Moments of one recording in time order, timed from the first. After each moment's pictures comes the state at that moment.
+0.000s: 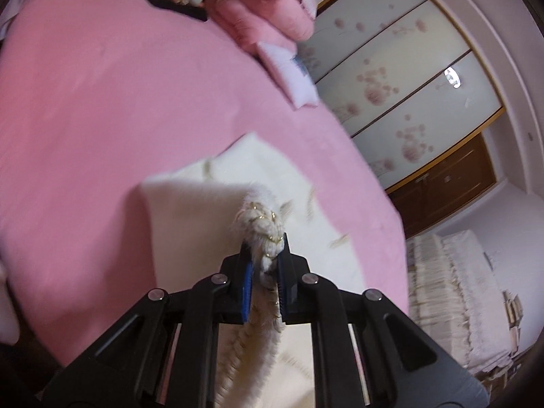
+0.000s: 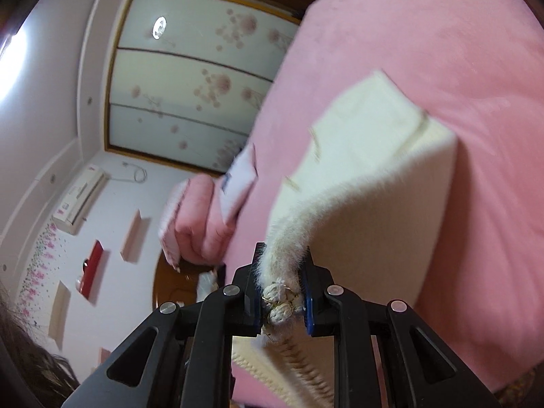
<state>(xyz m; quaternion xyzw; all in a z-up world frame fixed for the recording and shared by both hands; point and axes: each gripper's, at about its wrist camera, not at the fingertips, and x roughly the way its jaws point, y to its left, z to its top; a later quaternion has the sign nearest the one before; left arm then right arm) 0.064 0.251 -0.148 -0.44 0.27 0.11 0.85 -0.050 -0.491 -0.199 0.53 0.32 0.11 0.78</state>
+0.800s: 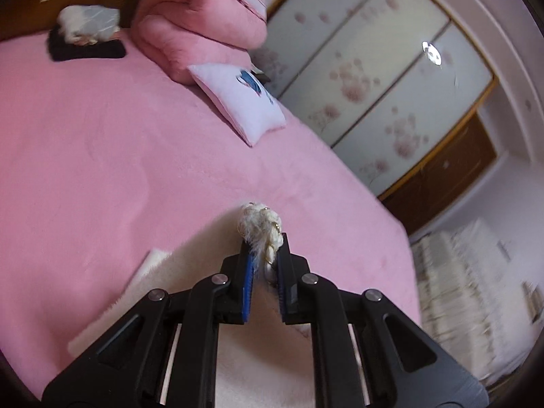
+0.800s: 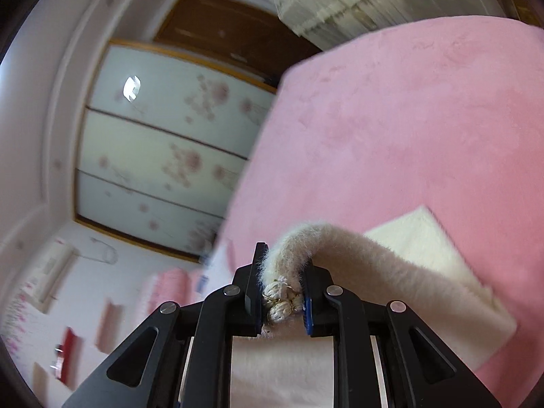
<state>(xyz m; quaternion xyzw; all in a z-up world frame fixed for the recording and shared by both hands) 0.398 0.278 -0.050 -0.34 0.28 0.09 0.89 0.245 -0.571 -0.141 0.53 0.26 -0.05 0.81</state>
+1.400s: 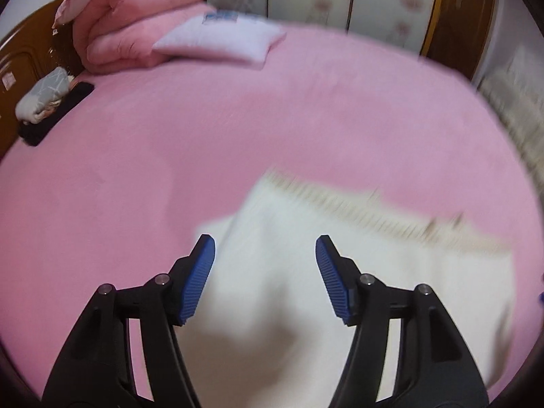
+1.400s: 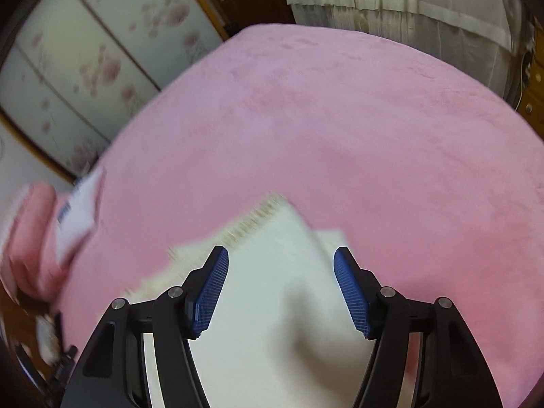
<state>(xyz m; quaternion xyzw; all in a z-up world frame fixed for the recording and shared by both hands) 0.422 0.221 -0.175 -0.05 0.48 0.11 0.87 0.342 -0.555 -0.186 0.27 0.45 -0.16 0.84</state>
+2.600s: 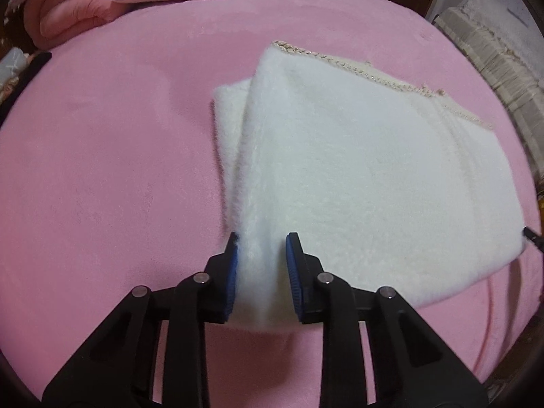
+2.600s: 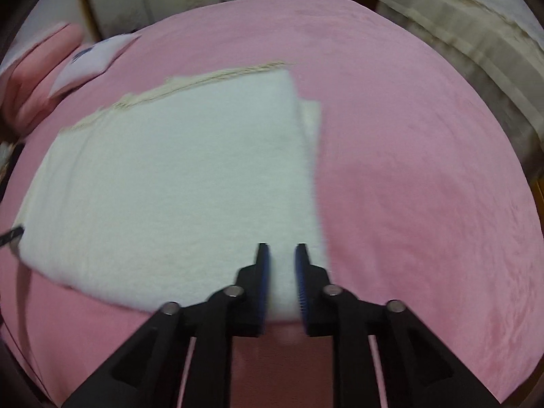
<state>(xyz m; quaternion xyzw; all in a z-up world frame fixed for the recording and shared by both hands) 0.313 0.288 -0.241 -0.05 0.54 -0.03 0.84 0.175 -0.500 -0.242 0.05 0.53 -0.05 0.84</state>
